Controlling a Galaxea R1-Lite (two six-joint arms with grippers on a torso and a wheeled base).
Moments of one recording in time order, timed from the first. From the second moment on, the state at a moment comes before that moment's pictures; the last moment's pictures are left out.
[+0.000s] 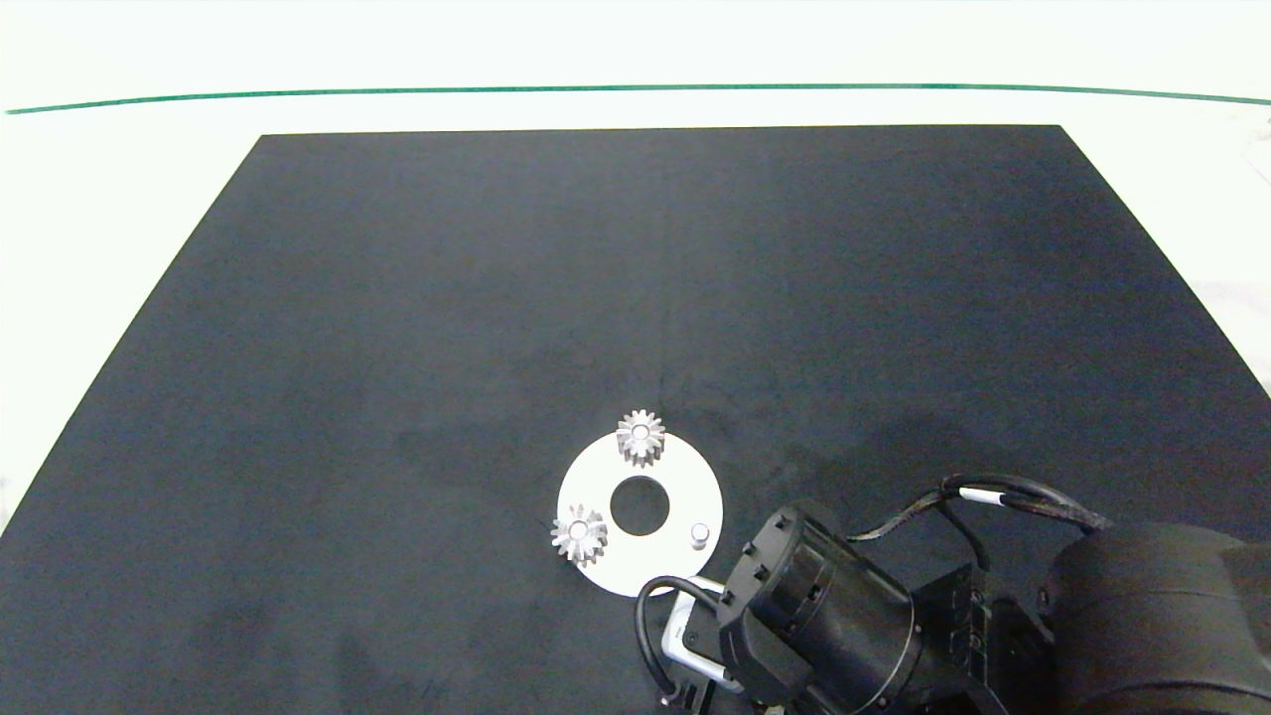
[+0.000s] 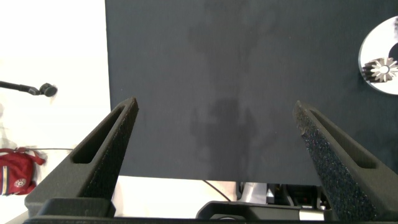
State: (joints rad) left arm 0.03 0.90 -1.51 1.09 0.08 0.10; right arm 1.03 1.80 -1.06 0.41 -0.33 -0.21
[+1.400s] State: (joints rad) left arm 0.03 0.91 -1.51 1.09 0.08 0.10; right arm 1.02 1.69 -1.25 0.43 -0.36 -0.24
